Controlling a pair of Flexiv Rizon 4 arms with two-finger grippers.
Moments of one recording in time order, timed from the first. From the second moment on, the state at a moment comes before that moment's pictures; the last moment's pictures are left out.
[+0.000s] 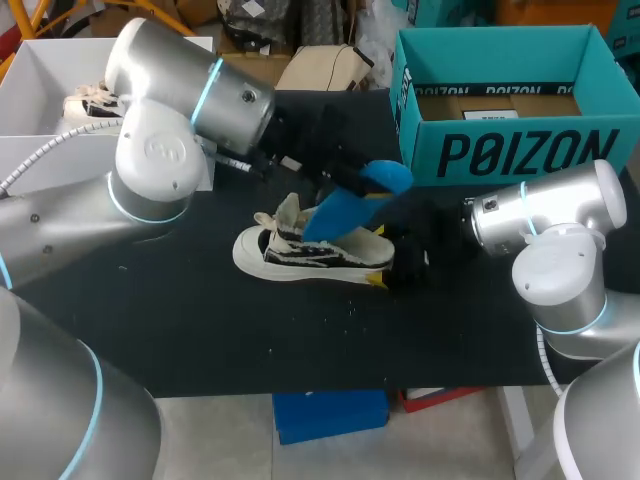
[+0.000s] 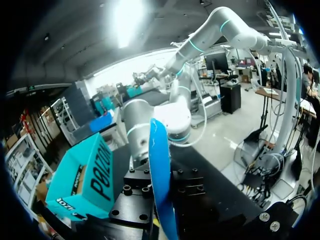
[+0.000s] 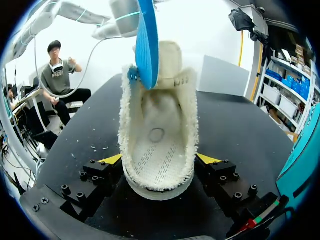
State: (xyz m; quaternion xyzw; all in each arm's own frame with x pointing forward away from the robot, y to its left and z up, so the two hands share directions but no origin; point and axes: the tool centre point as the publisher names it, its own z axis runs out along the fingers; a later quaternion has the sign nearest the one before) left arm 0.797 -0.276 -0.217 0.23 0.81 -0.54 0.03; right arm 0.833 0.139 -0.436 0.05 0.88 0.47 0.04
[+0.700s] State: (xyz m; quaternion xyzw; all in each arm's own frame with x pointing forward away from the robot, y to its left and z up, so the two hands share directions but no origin) left arm 0.785 -0.274 -0.155 0.13 0.77 -0.62 -0.02; right arm 0.833 0.139 -0.436 0.05 0.88 0.47 0.04
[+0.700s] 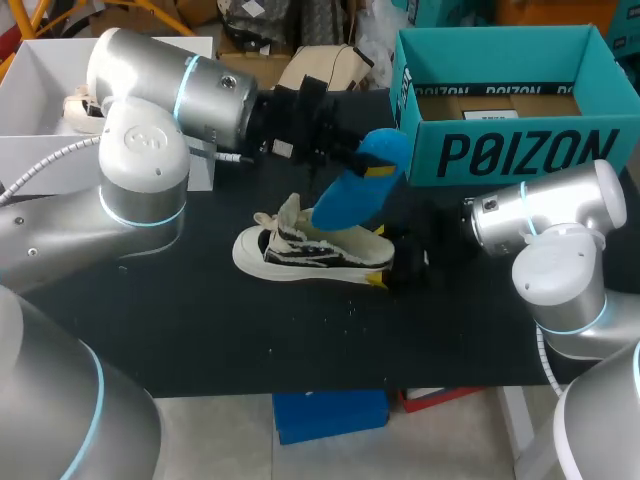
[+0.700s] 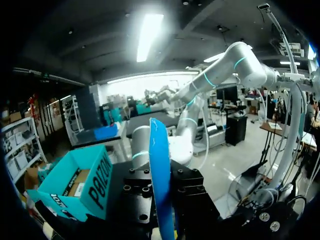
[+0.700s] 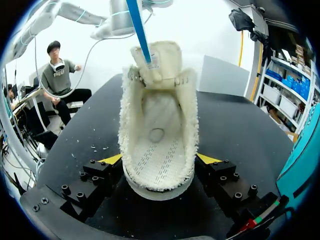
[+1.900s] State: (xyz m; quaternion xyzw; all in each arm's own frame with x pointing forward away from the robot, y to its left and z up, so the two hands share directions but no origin) left arm 0.749 -0.276 -0.044 -0.07 0.62 -0.78 -0.11; right arm 0.833 0.139 -0.436 0.05 0.88 0.47 0.04
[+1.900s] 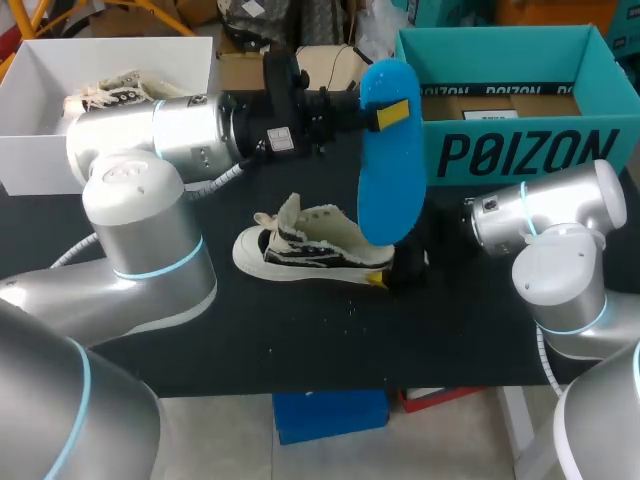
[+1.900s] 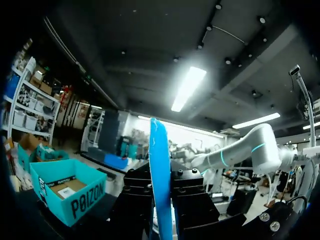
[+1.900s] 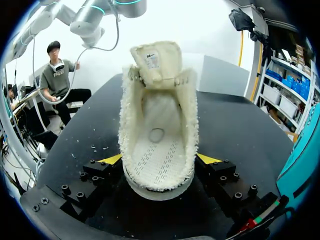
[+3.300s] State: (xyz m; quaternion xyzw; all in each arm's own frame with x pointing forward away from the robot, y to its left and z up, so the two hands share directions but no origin) left arm 0.715 -0.264 0.017 -0.11 0.62 -0.76 -0.14; right arm 0.848 0.117 -0.410 -0.04 0.93 0.36 0.07
